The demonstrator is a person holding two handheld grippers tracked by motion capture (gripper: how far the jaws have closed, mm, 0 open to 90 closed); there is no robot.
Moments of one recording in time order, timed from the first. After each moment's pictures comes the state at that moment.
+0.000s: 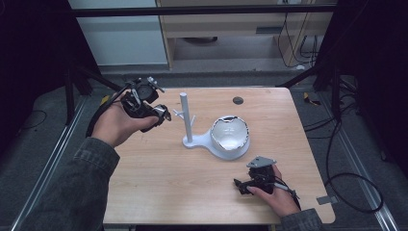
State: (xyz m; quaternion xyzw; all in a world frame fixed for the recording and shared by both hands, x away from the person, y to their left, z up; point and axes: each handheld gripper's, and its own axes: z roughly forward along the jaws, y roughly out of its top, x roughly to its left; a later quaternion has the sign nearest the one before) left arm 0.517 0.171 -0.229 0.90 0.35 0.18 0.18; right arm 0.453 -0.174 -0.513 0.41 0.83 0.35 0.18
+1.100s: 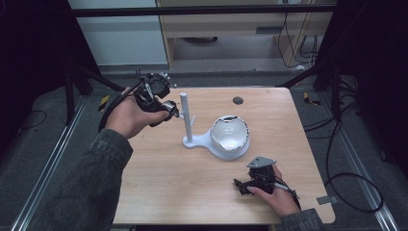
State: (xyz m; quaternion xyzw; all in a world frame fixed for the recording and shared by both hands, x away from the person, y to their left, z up) left arm 0.536 0.148 -0.231 0.91 0.34 0.18 0.17; right arm 0.453 -0.174 -0.513 0.40 0.83 0.35 0.18
